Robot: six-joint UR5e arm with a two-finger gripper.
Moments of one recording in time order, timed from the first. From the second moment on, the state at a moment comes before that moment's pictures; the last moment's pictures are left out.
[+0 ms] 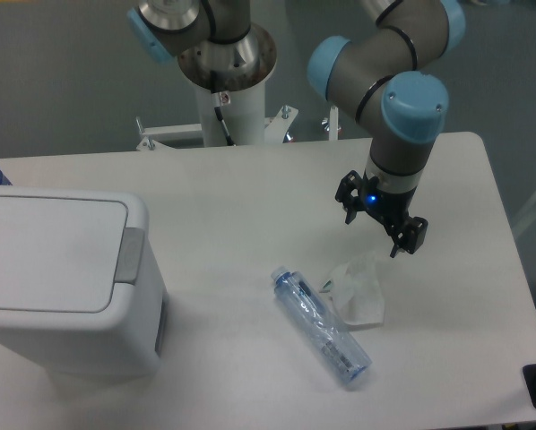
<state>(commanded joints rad) 2.65 -1.89 -1.65 -1.09 1.52 1.44</state>
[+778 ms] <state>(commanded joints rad) 2.50 -1.86 -1.53 -1.11 1.43 0.73</state>
